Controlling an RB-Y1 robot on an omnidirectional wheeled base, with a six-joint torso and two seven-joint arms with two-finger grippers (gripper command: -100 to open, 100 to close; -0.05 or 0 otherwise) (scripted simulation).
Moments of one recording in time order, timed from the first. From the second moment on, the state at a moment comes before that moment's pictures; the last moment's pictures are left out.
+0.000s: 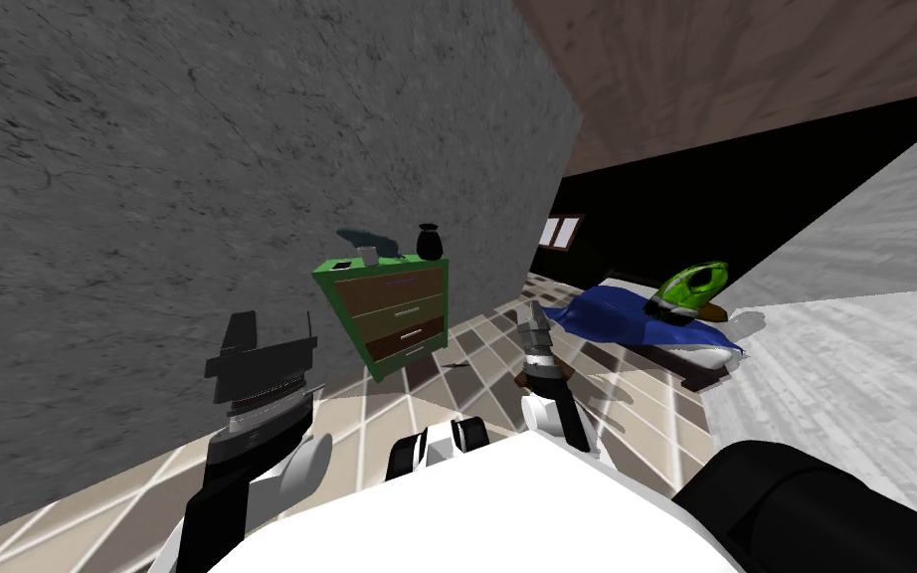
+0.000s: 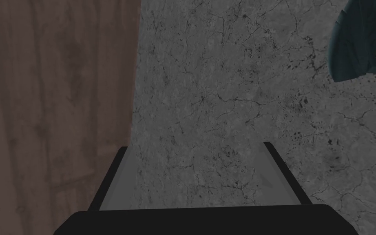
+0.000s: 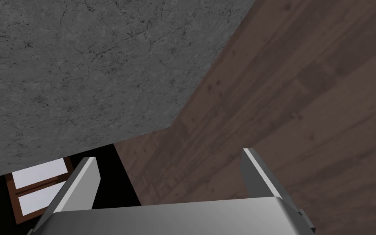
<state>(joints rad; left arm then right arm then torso) 0.47 -0.04 0.04 -2.25 -0.04 -0.63 0.14 0.54 -0.01 -0.06 -2.21 -0.03 -0.49 0.05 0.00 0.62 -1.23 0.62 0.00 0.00</state>
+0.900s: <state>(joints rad) 0.43 0.14 0.06 -2.06 -0.01 -0.67 0.15 0.54 -0.01 -0.06 -2.21 -0.03 -0.49 0.05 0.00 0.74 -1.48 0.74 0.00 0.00</state>
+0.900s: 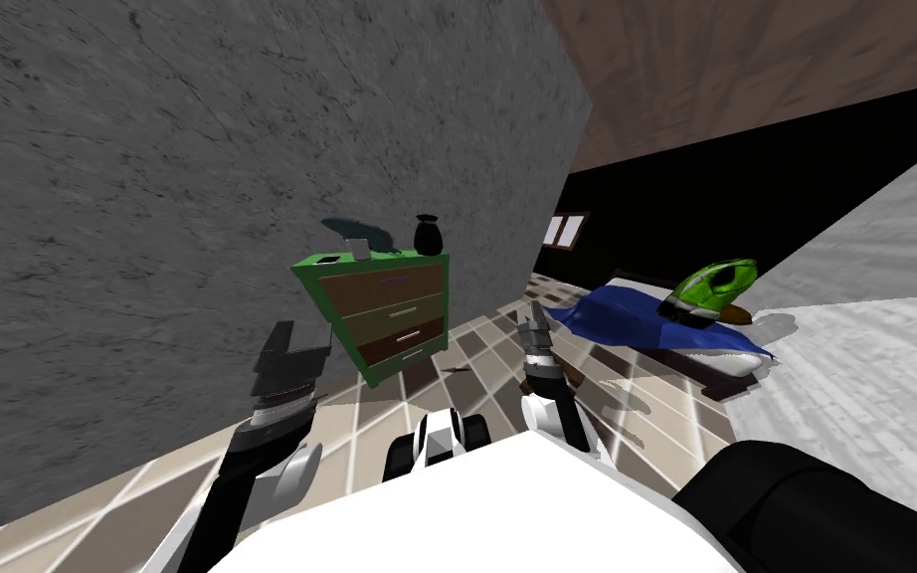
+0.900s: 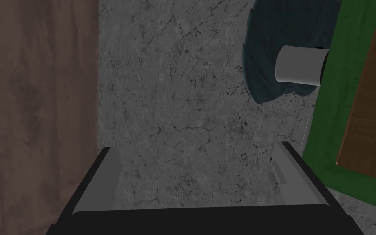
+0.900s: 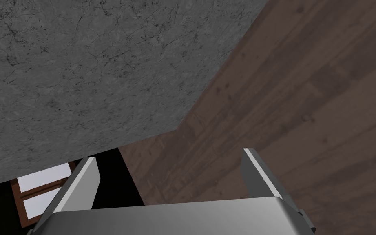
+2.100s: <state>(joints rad) 0.39 0.18 0.08 -1.74 0.03 -0.74 0.17 0.54 -0.01 -0.06 -2.21 -0.03 -0.49 0.05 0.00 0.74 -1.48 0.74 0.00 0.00</state>
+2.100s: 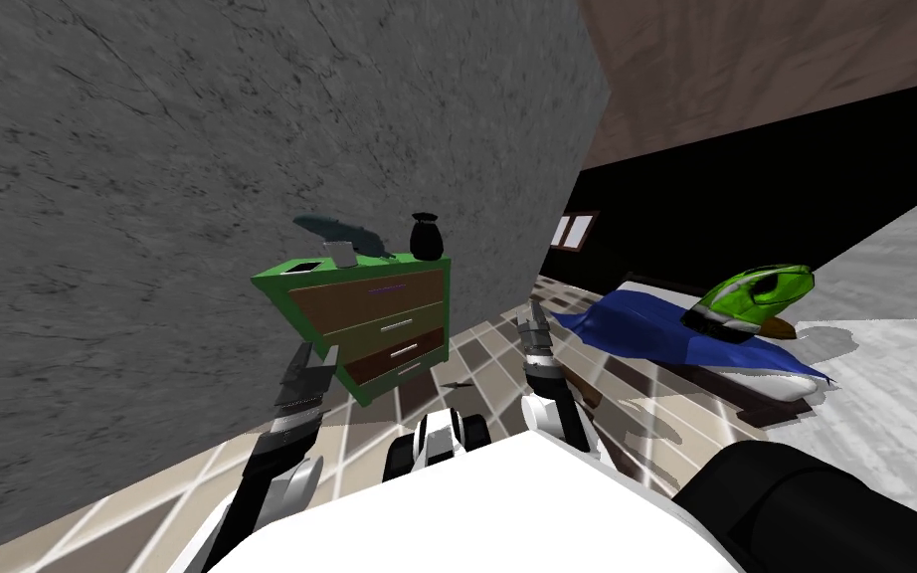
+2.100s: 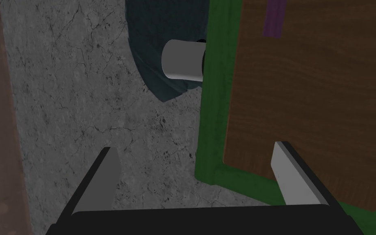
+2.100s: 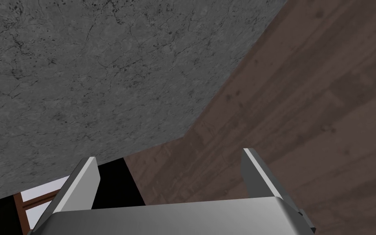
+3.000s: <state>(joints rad) 0.36 0.17 0.09 -1.52 0.05 -0.80 0.18 0.54 -0.01 -0.06 -2.21 -0.03 -0.49 0.05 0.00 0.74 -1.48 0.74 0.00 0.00</state>
